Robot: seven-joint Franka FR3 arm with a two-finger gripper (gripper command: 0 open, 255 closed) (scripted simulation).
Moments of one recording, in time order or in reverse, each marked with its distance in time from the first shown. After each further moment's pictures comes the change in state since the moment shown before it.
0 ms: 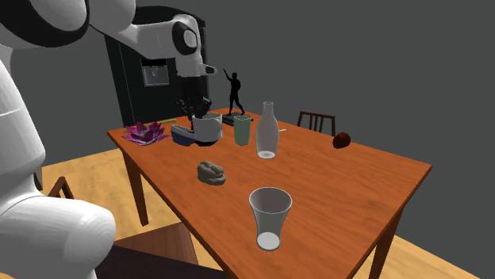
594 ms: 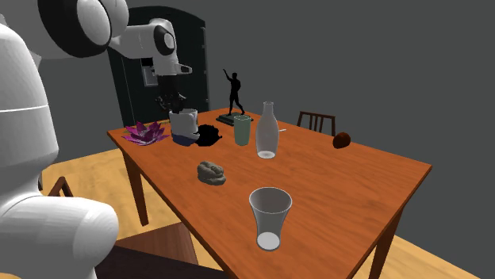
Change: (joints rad) arm 0.098 0.167 0.096 0.201 0.029 -0.046 0.185
